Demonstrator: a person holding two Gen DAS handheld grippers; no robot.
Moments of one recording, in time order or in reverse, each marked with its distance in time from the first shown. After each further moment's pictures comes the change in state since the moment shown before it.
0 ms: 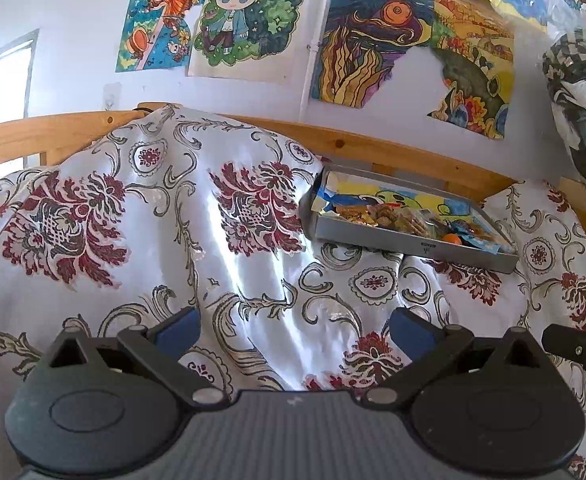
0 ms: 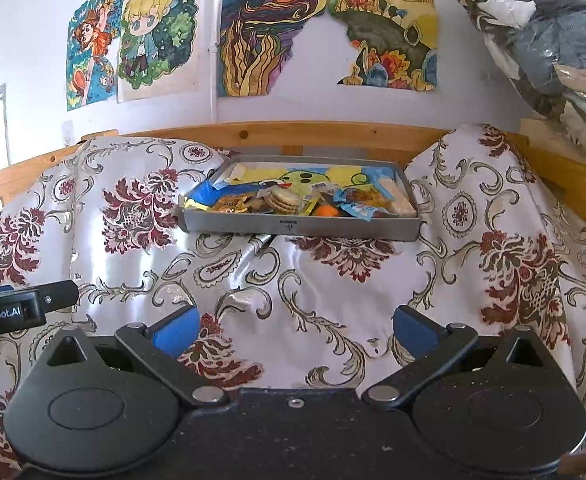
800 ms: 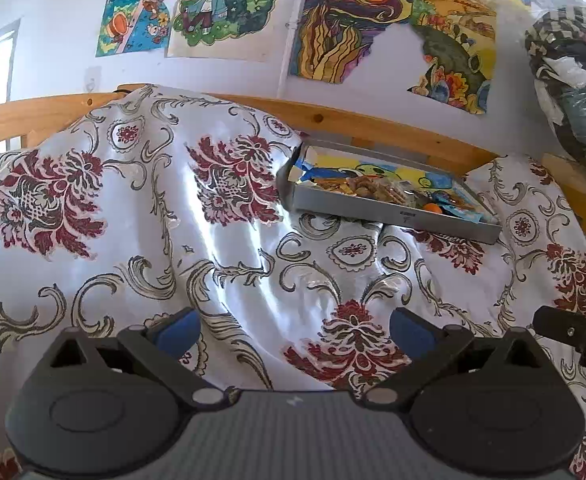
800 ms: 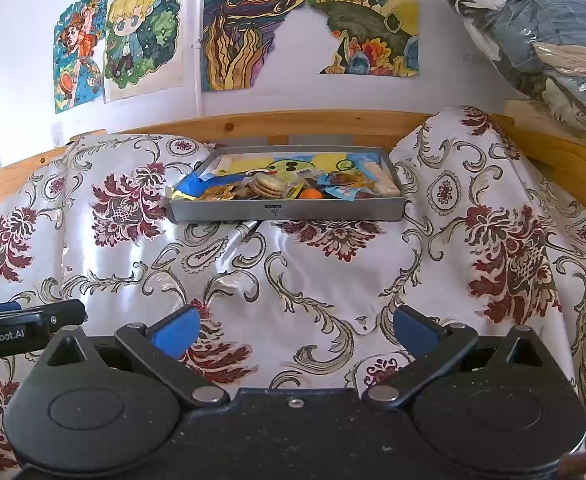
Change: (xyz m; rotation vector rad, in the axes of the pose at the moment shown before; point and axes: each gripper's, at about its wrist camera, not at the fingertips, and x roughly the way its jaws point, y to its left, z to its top) left arm -0.001 -0.011 -0.018 0.025 0.051 -0.047; right arm -0.004 -0.010 -0.016 0.041 0.013 -0.022
